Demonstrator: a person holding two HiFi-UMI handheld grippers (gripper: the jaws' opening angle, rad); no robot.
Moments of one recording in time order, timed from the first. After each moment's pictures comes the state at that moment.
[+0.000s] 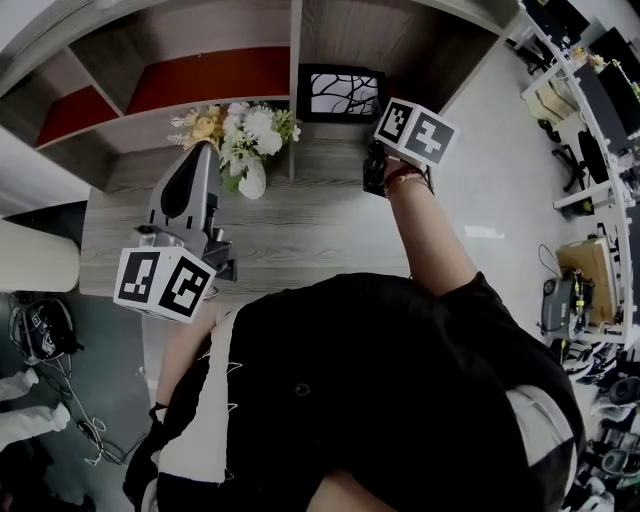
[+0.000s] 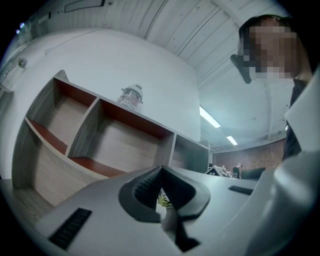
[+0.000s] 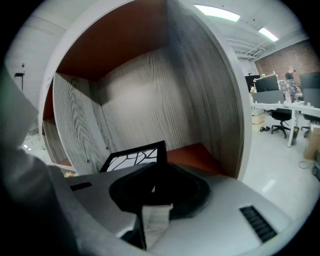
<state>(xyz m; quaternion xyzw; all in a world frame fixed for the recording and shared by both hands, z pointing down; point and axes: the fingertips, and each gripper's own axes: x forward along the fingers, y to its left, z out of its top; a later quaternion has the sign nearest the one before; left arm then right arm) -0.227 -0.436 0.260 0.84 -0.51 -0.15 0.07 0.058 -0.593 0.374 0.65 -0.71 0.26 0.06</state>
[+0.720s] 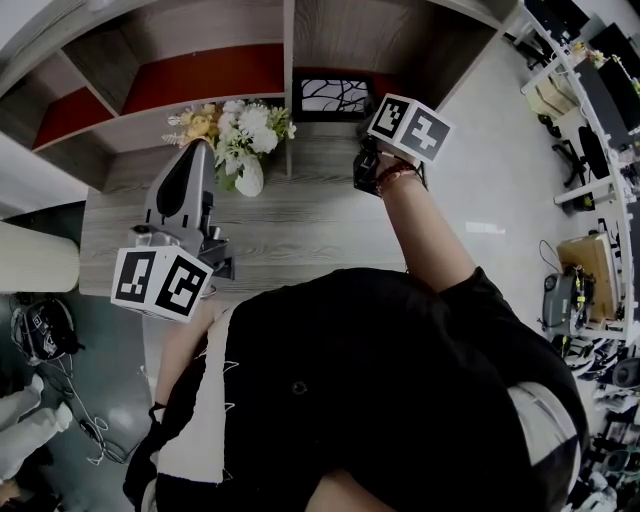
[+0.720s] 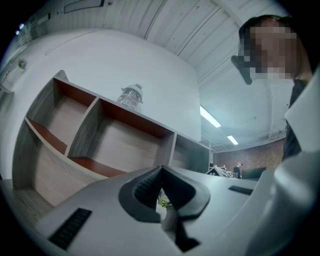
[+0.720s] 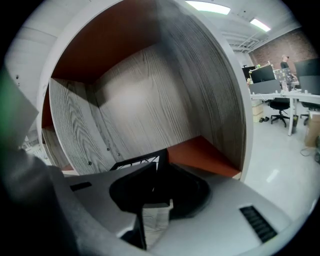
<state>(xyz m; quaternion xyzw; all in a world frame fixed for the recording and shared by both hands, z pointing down) -0.222 -0.434 0.255 0.84 -0.52 -0.14 0.07 0.053 -0.589 0.377 0.65 -0.70 0.30 0.03</state>
